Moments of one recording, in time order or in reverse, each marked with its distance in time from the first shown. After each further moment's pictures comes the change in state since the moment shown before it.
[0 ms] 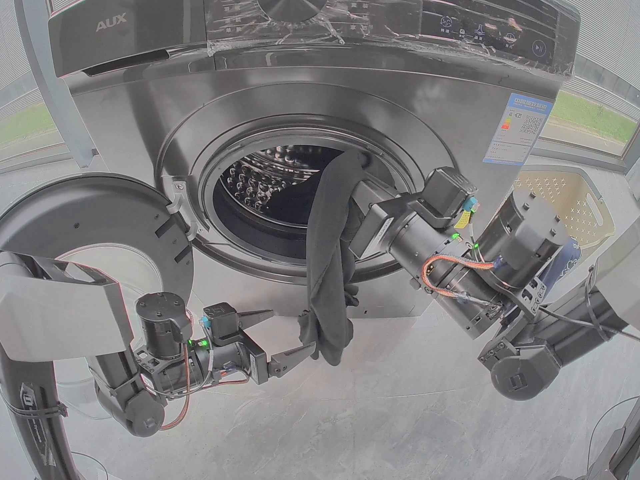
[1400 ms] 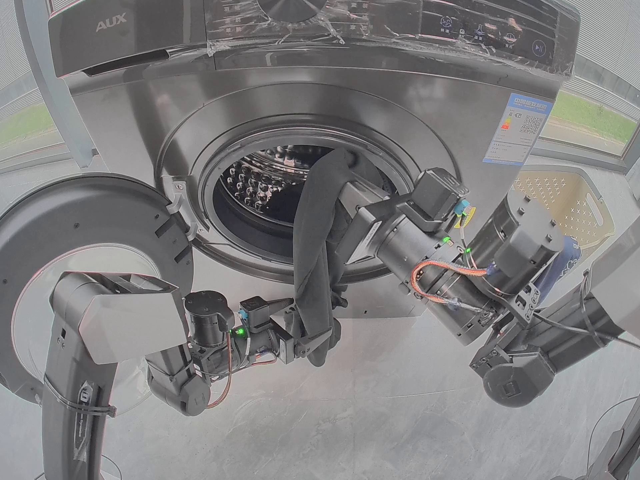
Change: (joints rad) left arm 0.014 0.296 -0.351 0.001 0.001 0.051; right arm 0.035 0.013 -0.019 -0.014 -0.001 0.000
